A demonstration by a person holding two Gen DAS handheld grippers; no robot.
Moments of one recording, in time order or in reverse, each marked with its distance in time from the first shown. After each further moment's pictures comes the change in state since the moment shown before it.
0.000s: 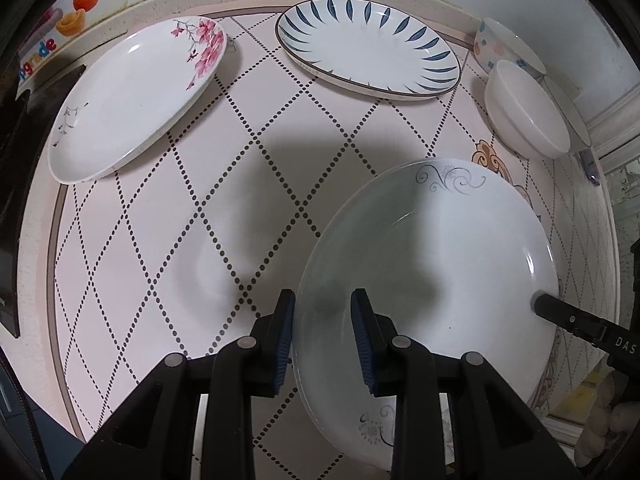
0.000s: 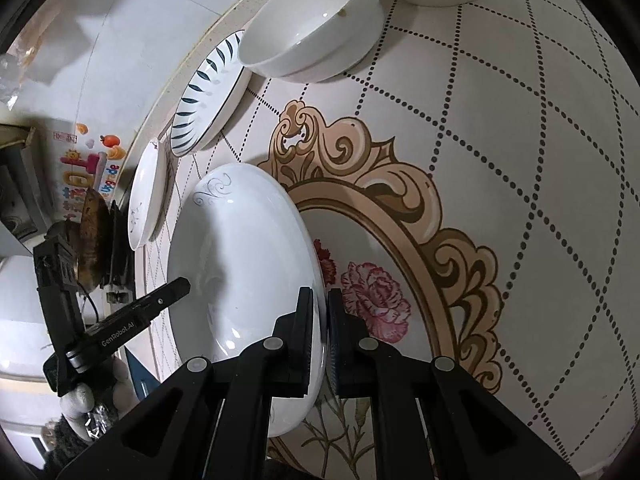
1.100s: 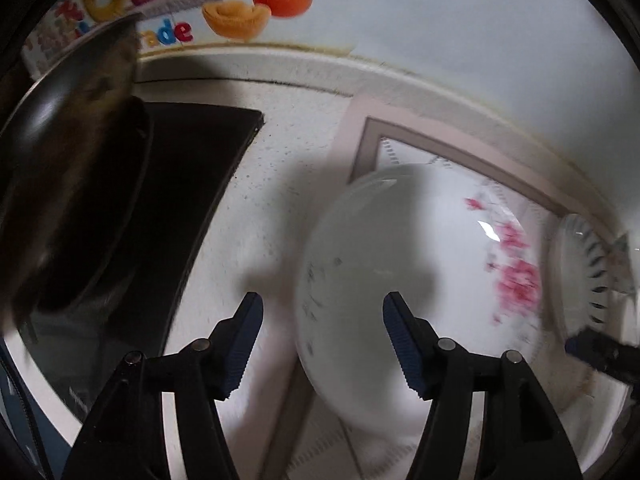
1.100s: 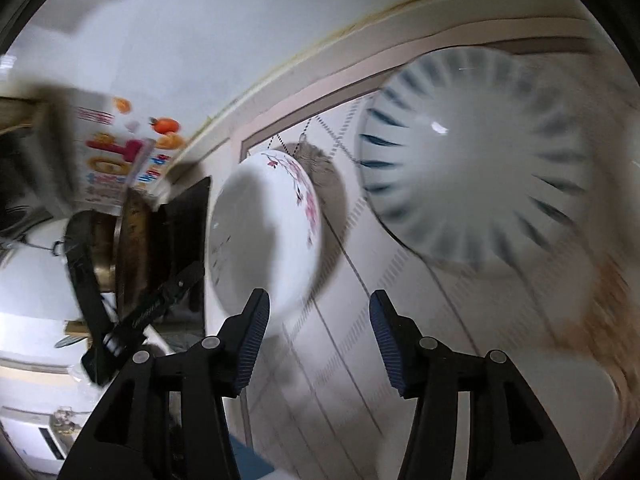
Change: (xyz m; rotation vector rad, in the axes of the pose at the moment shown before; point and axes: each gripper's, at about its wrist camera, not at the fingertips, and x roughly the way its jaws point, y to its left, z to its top) left arm -0.020 0.249 0.144 -0.274 -0.133 0.130; right arm 0.130 0.258 0.145 -0.116 0.098 0.059
